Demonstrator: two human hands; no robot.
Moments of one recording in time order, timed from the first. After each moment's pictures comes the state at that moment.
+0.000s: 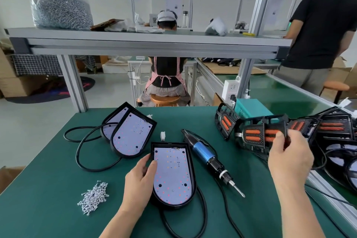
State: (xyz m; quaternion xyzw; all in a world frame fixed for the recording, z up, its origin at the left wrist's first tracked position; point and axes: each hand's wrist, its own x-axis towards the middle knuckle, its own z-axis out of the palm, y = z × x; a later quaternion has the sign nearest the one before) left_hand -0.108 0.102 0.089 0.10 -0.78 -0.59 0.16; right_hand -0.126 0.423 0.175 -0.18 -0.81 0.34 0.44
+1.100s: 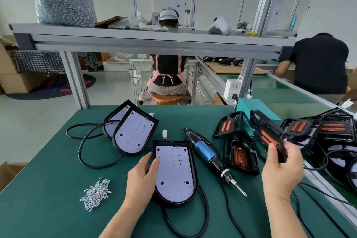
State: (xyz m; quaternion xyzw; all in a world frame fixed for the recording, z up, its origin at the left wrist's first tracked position) left_hand -0.110 0.104 0.087 0.11 -0.78 -0.60 0.15; right_hand -0.133 0.415 0.120 -0.14 -0.72 0.43 0.53
